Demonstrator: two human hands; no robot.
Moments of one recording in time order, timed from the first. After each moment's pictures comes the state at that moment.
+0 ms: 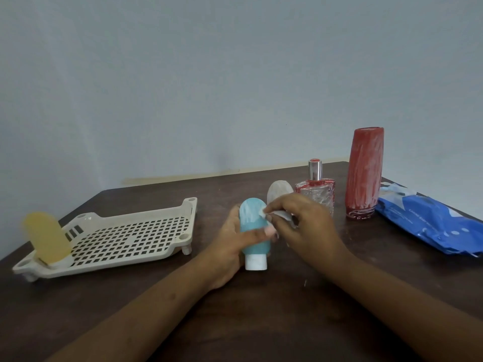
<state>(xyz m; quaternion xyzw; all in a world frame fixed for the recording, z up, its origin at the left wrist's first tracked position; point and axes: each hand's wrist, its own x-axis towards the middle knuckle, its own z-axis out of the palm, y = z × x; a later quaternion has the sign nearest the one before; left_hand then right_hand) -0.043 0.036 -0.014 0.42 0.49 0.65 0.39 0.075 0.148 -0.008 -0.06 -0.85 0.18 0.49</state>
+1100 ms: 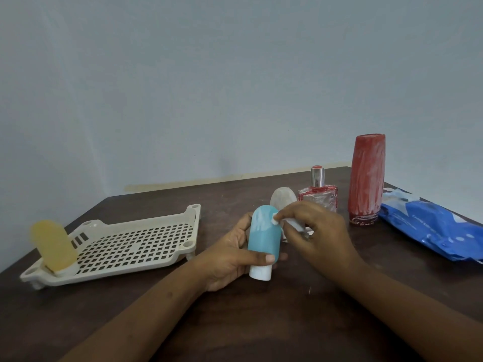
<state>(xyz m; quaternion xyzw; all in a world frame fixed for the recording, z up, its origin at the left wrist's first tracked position) -0.058 0.029 -0.012 0.47 0.48 0.56 0.48 0.085 0.153 -0.010 -0.04 -0.83 0.15 0.53</state>
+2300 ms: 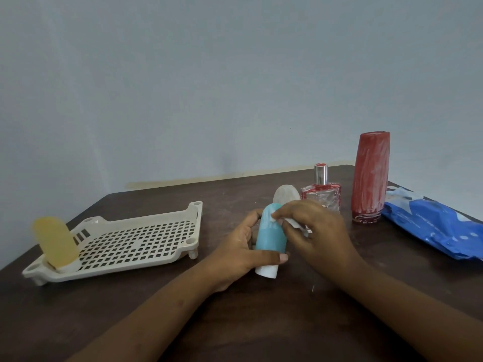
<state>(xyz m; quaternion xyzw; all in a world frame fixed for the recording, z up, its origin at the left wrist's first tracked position) -0.051 0.031 -0.012 0.50 0.57 0.55 0.36 0.080 0.147 -0.009 -0.06 -0.85 0.11 0.51</state>
